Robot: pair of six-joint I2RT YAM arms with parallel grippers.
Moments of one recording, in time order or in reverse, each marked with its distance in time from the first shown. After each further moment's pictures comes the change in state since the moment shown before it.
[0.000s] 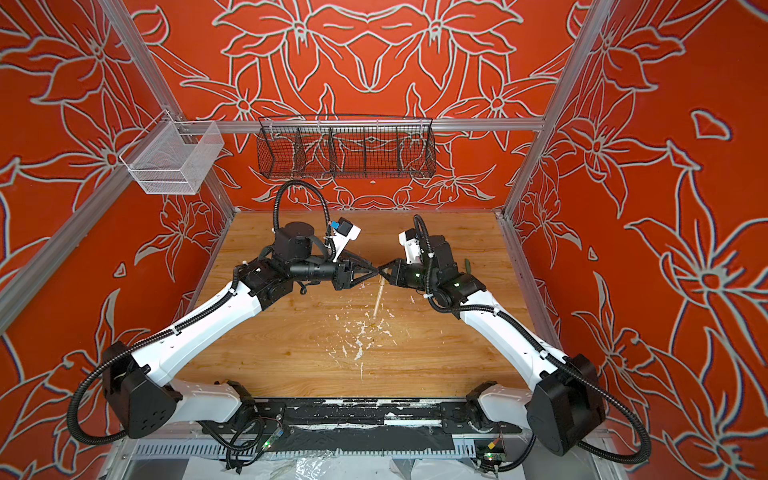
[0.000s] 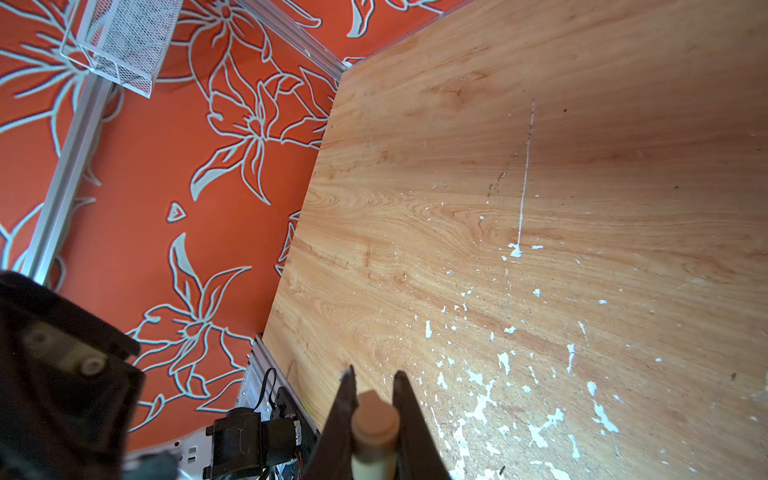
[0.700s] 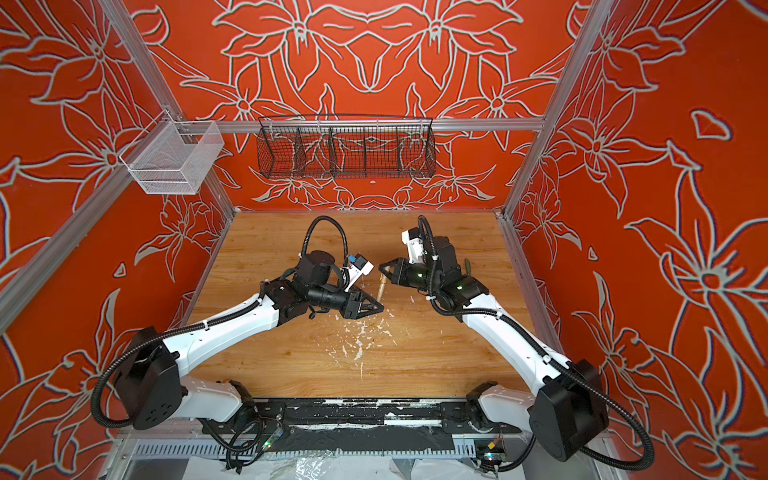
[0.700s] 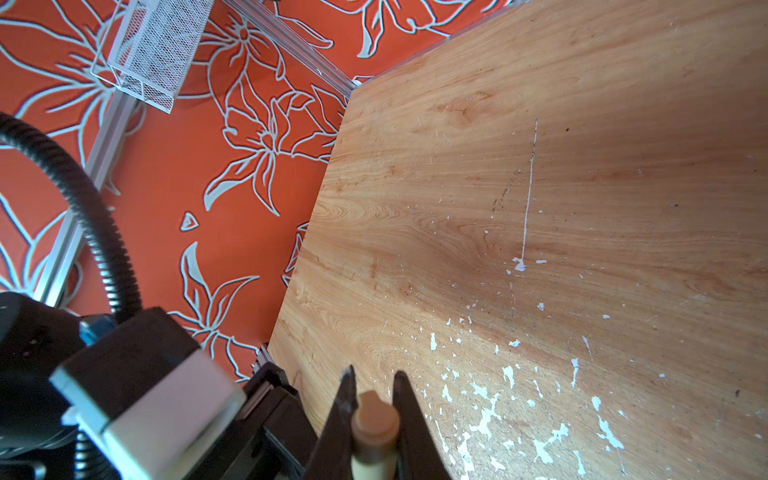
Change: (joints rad) left arm -0.072 0.062 -0.208 0.097 0.068 -0.117; right arm -0.005 -0.023 -0.024 0.055 -0.003 0.011
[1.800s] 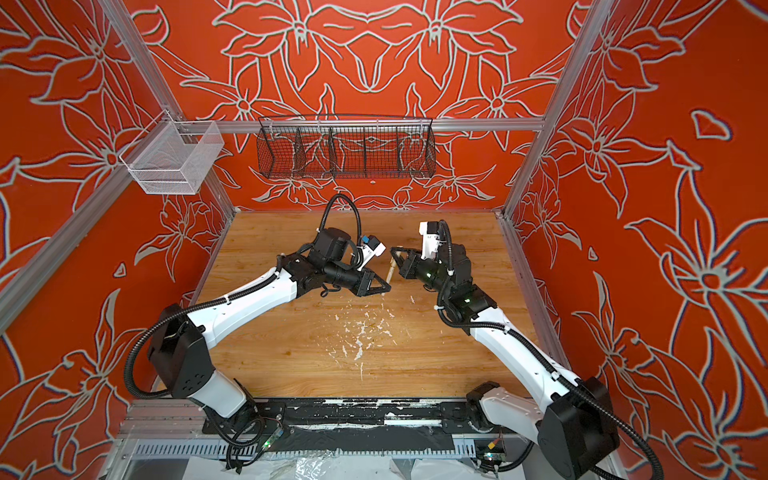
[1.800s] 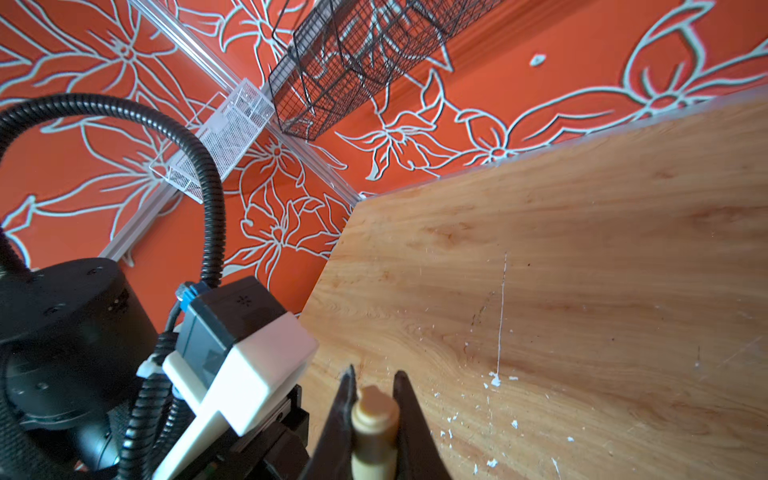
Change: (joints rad) left arm 0.035 0.211 0.356 -0.233 -0.054 0.082; right arm -0.016 -0.099 -0.142 0.315 0.190 -0.018
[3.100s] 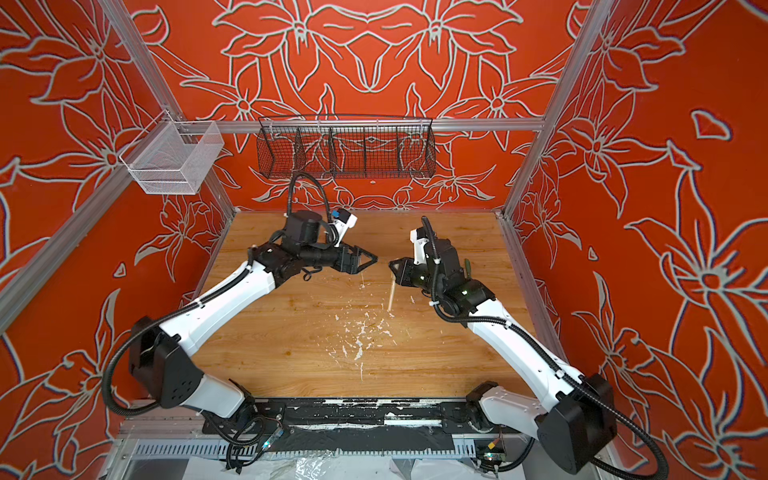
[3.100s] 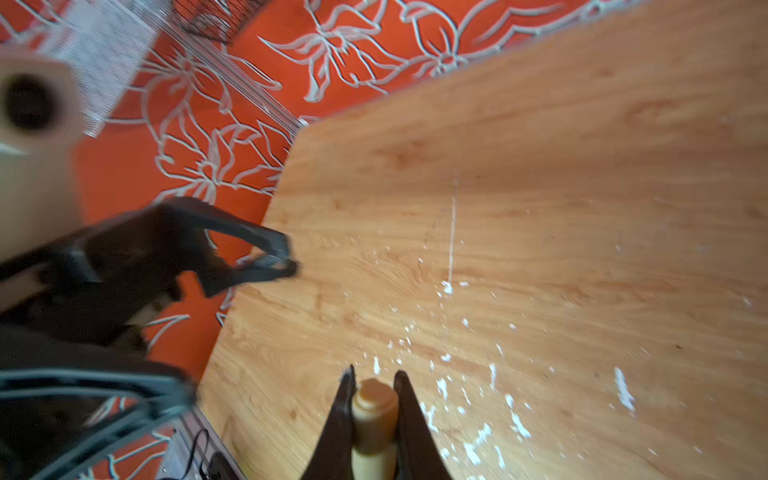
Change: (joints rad) left arm 0.132 -0.186 -0.061 0.010 -0.202 -0.004; right arm 0.019 0.070 0.208 -0.506 0.047 -0.093
